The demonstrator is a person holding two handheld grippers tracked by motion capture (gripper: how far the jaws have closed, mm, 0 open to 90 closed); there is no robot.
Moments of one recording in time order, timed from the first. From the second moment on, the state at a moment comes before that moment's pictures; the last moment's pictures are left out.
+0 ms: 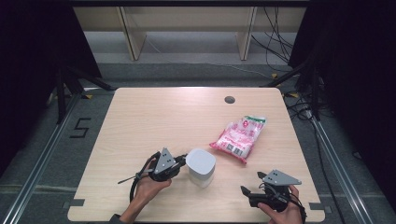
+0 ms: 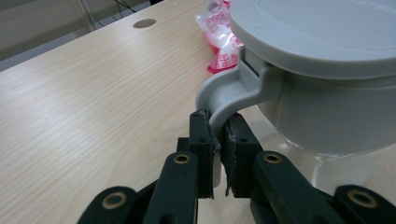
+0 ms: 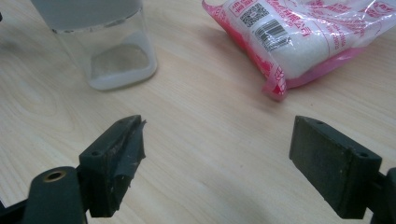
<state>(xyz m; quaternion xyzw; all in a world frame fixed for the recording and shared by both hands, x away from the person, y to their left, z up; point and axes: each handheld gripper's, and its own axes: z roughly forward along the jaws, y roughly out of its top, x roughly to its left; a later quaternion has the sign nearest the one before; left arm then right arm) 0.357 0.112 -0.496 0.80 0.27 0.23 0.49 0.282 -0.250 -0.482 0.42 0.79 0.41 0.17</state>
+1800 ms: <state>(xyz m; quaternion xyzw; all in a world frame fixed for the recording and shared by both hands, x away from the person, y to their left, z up) 0.330 0.135 -0.495 0.80 0.31 0.23 0.45 0.288 -0.250 -0.484 0.41 0.80 0.41 0.18</state>
